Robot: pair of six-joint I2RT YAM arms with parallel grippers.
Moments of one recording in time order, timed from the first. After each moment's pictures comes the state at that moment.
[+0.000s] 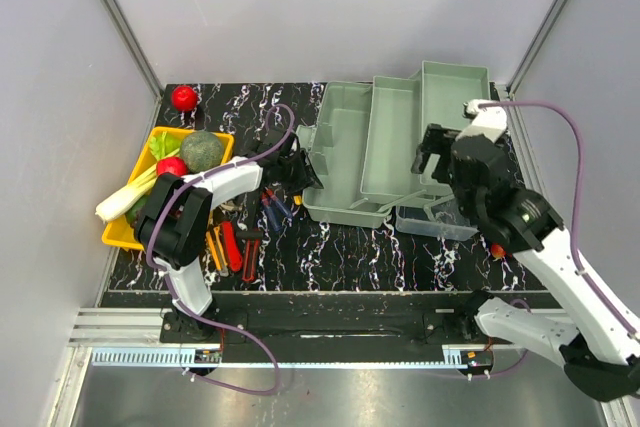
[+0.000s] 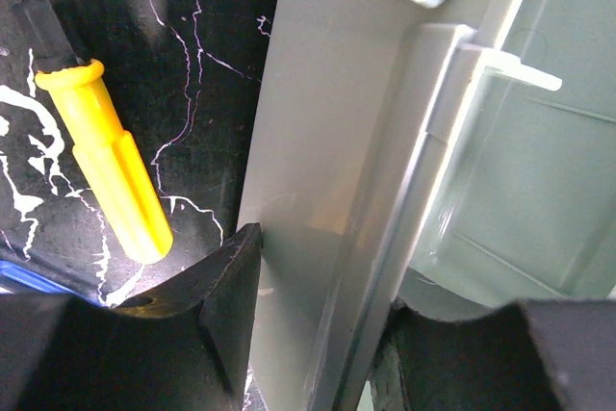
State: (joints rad) left arm -0.48 1.79 1.14 -0.27 0.26 -0.81; right arm 0.67 0.91 1.20 -0.68 0.67 0.42
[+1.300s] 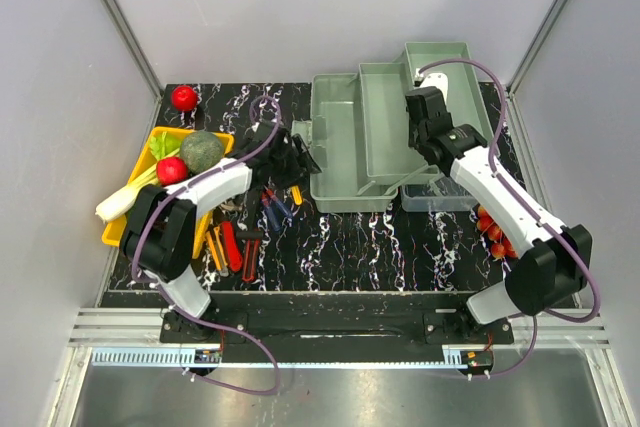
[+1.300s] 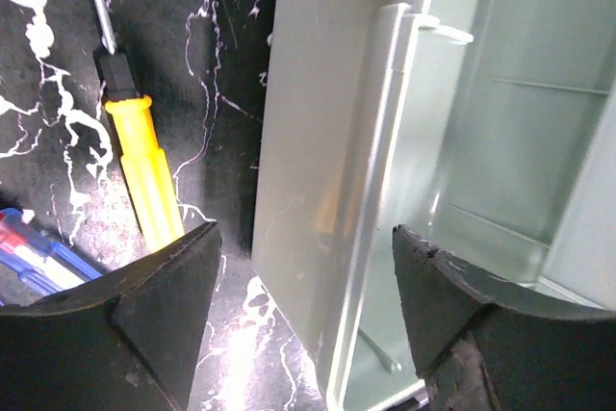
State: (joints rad) left arm -0.46 1.70 1.11 -0.25 0.15 -0.87; right arm 0.44 1.47 1.38 -0.59 0.50 0.23
